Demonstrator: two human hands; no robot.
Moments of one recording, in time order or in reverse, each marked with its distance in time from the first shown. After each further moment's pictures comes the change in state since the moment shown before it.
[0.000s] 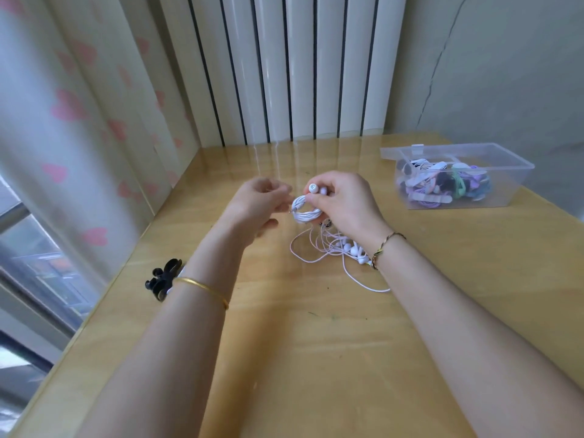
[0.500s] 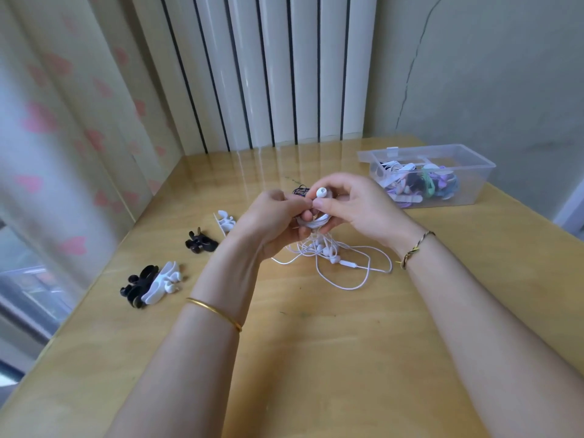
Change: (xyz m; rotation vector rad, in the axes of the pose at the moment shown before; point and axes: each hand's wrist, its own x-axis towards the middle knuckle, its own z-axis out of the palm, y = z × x) left_hand -0.032 0.023 0.057 -0.360 -0.270 -0.094; right_hand -0.021 0.009 -0.065 0.178 -0.239 -0.023
